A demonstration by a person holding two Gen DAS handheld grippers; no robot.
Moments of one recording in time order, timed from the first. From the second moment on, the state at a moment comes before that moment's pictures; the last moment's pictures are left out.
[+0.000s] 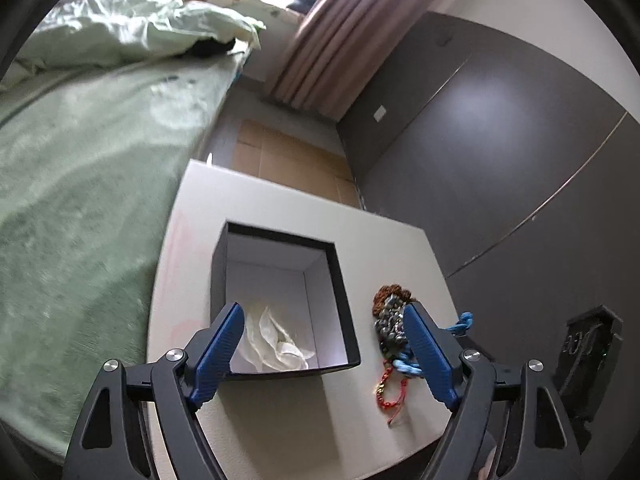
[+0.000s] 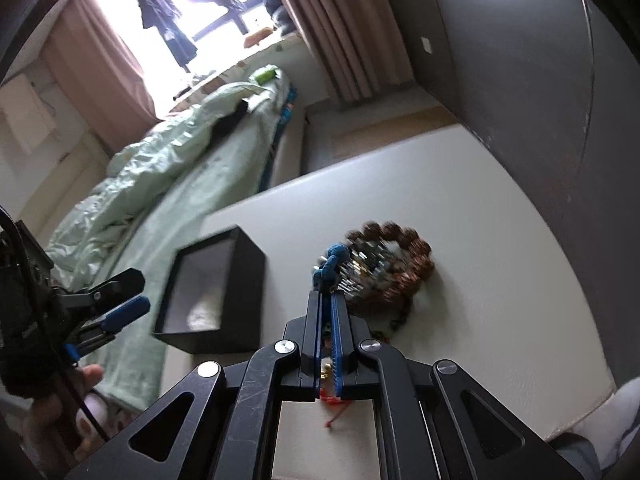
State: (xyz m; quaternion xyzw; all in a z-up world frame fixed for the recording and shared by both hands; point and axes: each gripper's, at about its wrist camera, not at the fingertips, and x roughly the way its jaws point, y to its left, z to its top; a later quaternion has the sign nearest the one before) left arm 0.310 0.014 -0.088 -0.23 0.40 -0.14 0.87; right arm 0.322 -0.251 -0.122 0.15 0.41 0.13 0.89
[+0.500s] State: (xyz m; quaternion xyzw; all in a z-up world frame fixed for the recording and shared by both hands) left arm 0.291 0.063 -0.052 -0.24 0.36 -0.11 0.89; right arm 0.336 -0.189 -0.074 0.16 0.39 0.22 0.88
